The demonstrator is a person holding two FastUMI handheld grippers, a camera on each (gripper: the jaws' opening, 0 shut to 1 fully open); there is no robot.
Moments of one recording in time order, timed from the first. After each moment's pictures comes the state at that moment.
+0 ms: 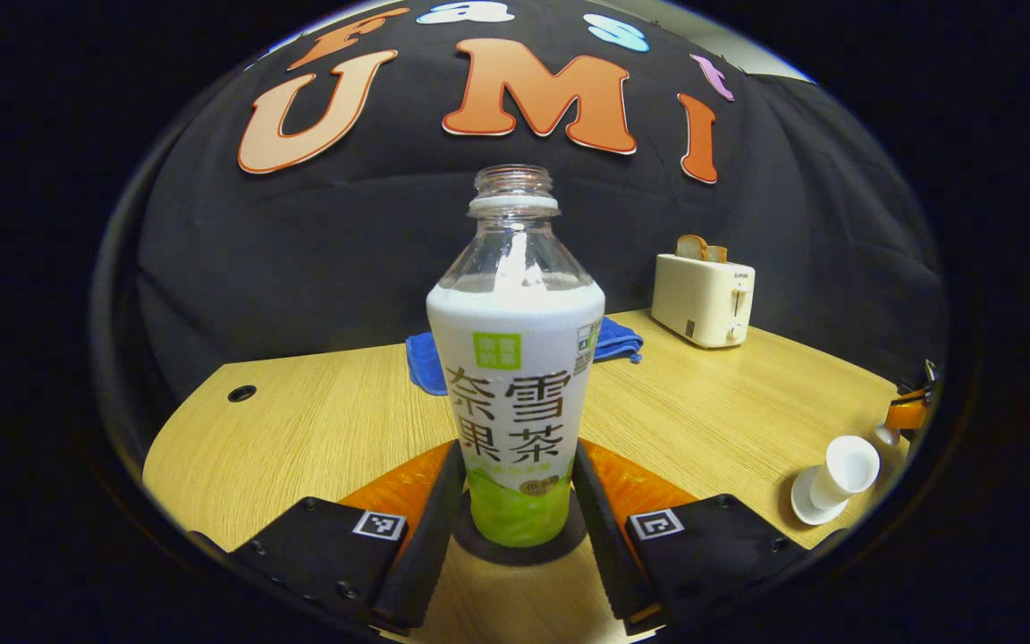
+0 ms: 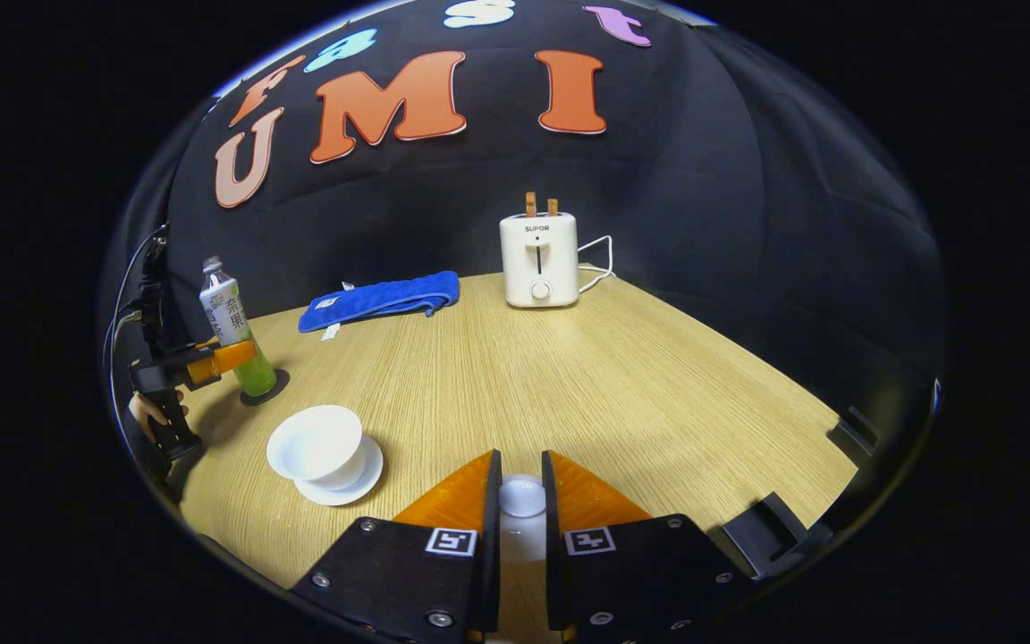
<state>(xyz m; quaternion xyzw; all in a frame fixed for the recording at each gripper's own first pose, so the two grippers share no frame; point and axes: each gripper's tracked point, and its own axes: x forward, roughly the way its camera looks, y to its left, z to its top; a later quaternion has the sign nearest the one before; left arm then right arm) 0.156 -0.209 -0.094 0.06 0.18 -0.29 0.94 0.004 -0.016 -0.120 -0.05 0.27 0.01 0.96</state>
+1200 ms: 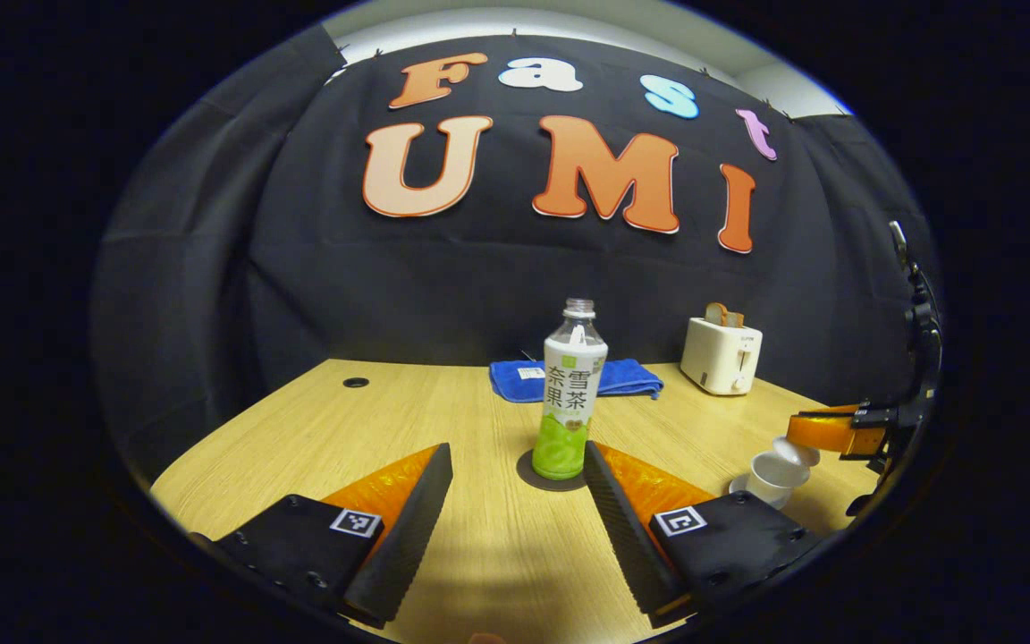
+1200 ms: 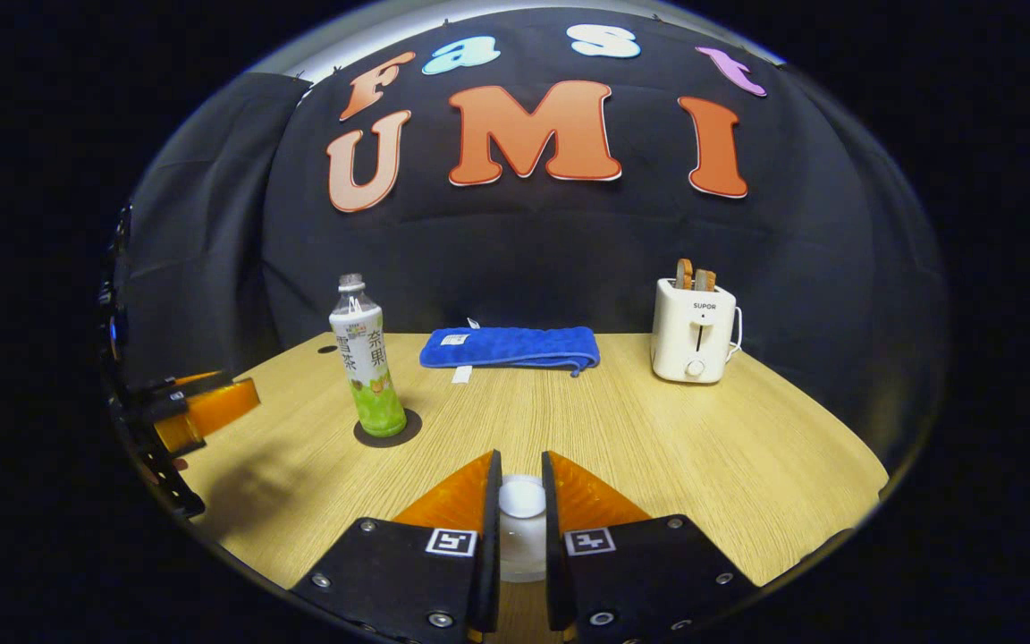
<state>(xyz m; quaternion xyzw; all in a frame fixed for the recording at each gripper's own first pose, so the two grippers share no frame) 0.043 -0.089 -0.016 -0.01 0.11 -0.17 0.98 0.026 0.145 -0.101 -0.08 0.21 0.16 0.96</state>
